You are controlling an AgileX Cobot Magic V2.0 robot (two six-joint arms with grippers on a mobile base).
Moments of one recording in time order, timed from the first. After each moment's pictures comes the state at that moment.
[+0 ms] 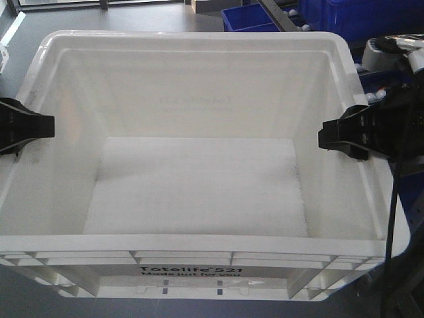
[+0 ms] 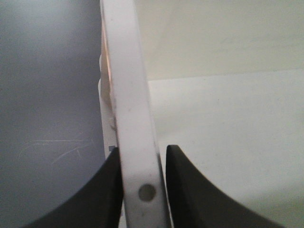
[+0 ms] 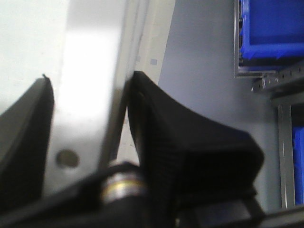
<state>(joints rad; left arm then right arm) -0.23 1.06 -1.04 -0.09 0.78 -0.15 0.23 1.16 -1.09 0.32 0.85 -0.09</state>
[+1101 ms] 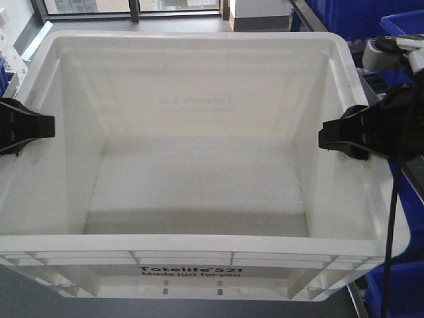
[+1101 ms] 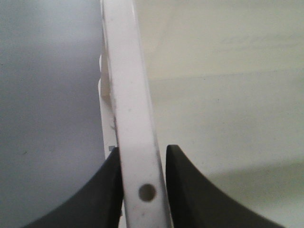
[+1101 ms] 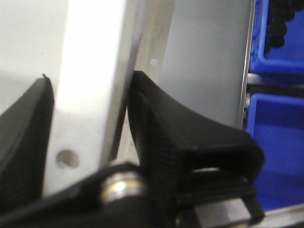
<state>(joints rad) -0.23 1.06 -1.04 -0.09 0.78 -0.15 0.23 1.16 -1.09 0.32 0.85 -0.09</state>
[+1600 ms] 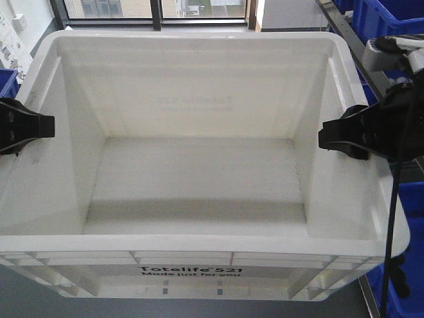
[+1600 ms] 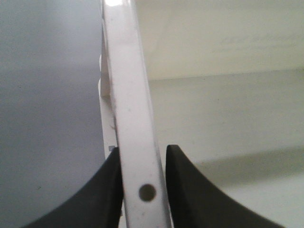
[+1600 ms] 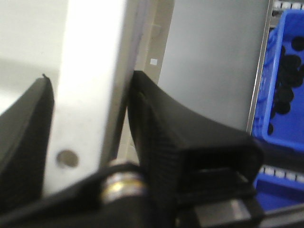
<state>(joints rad) -0.23 1.06 -1.04 -0.09 0.78 -0.15 0.23 1.16 -1.09 0.32 0.85 -0.09</state>
